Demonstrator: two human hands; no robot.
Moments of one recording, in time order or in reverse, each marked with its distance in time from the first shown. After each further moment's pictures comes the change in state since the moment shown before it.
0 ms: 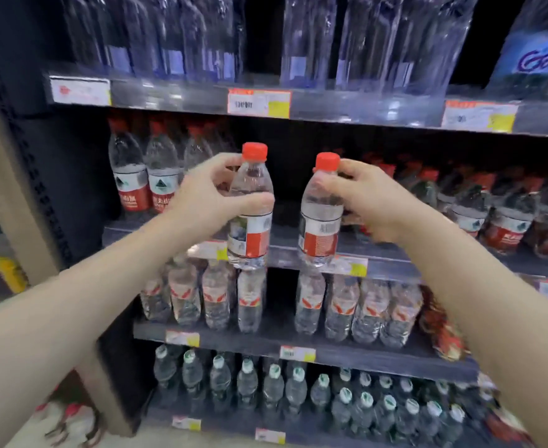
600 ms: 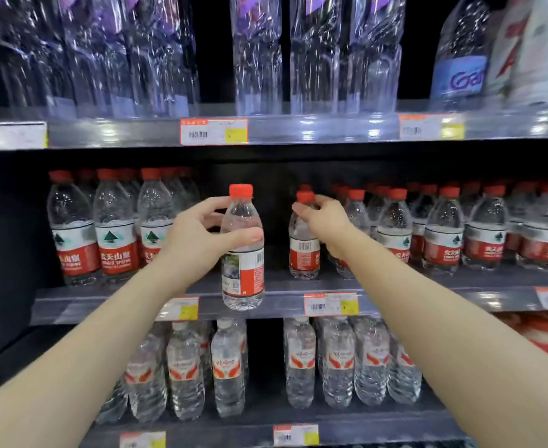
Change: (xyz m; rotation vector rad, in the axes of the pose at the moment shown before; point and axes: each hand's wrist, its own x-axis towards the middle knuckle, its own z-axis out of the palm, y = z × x) left_hand 0.043 -0.043 0.050 -0.168 0.006 0.070; right_hand 0.095 0.069 0.002 -0.045 0.405 -0.043
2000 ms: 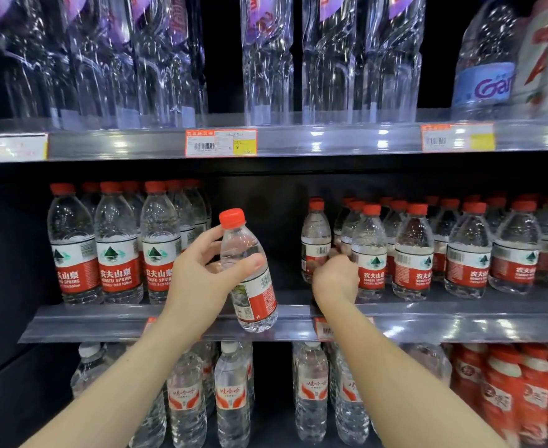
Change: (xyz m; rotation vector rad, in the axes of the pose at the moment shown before) left_hand -0.008 -0.038 0.017 -0.200 0.132 0.067; right_hand 0.002 0.076 0.047 -0.380 0.356 0.272
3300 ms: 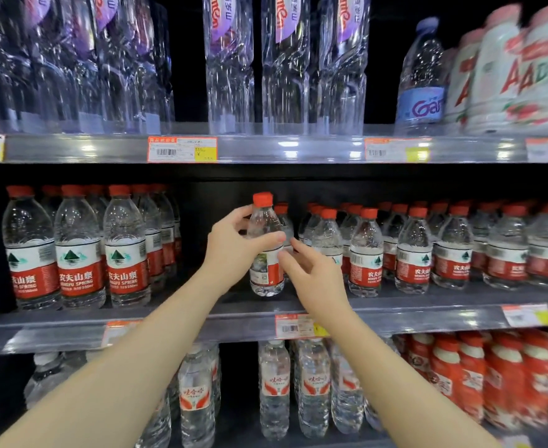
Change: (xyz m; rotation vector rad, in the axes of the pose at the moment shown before) left_hand 0.053 0.006 0.090 0.100 -0.072 0.051; right_hand -0.045 0.019 -0.091 0.424 -0.287 -0.433
